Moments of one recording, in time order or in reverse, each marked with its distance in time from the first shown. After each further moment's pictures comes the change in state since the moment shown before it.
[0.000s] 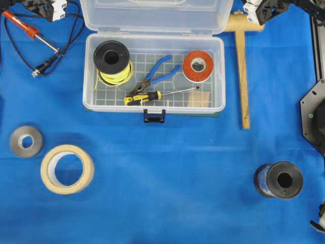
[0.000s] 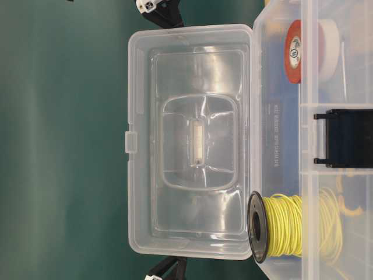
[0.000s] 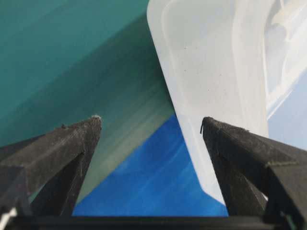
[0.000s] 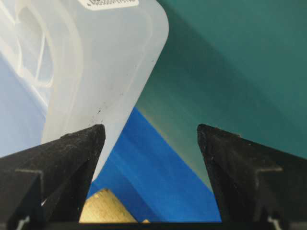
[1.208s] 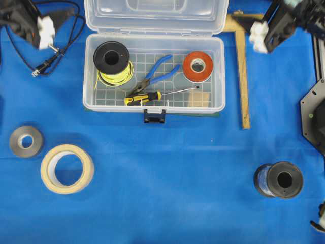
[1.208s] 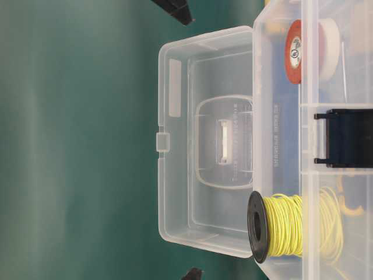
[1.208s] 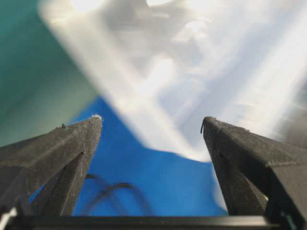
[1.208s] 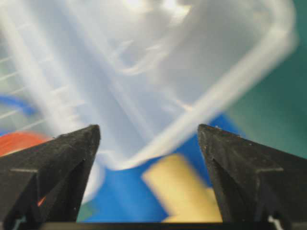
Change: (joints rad) left arm -0.147 -0.169 0.149 0.000 0.060 -0.017; right arm 0.192 -0.147 0.100 0.012 0.083 0.003
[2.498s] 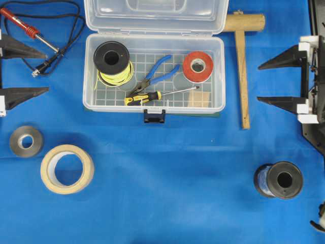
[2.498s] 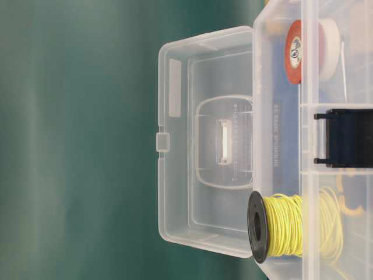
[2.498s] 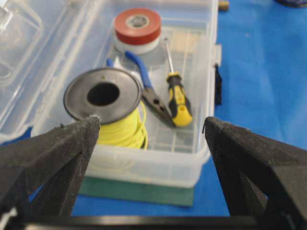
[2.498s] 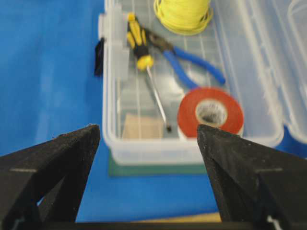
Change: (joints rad) left arm -0.431 -0.574 0.173 0.002 0.319 0.002; right arm 0.434 -0.503 0.163 0.021 0.322 0.020
